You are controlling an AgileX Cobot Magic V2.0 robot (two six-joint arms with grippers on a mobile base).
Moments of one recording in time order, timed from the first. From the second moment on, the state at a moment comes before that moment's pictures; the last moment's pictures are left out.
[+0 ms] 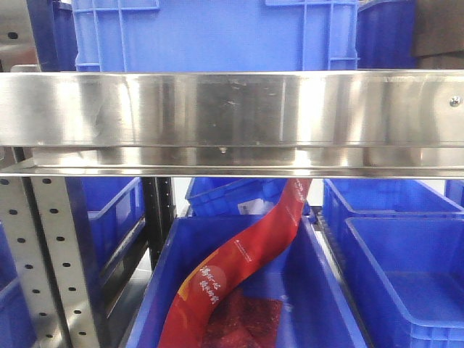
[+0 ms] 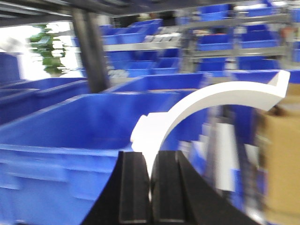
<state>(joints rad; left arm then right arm) -0.32 1.28 -1.35 -0.03 0.16 -0.03 0.14 0.70 -0.90 0.20 0.29 -0.04</state>
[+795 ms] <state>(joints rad) -0.38 1.41 -1.39 0.05 0.03 -0.03 0.26 1.01 -1.09 0.18 0.14 -0.04</state>
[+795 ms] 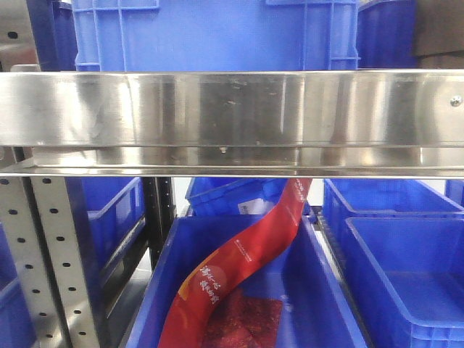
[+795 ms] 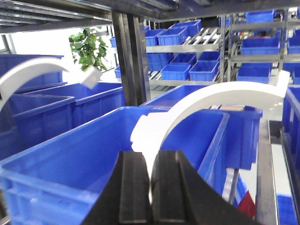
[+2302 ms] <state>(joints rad) -0.33 1.60 -1.53 0.10 -0.09 -0.03 0.30 1.41 -1.25 0.14 -0.08 -0.05</state>
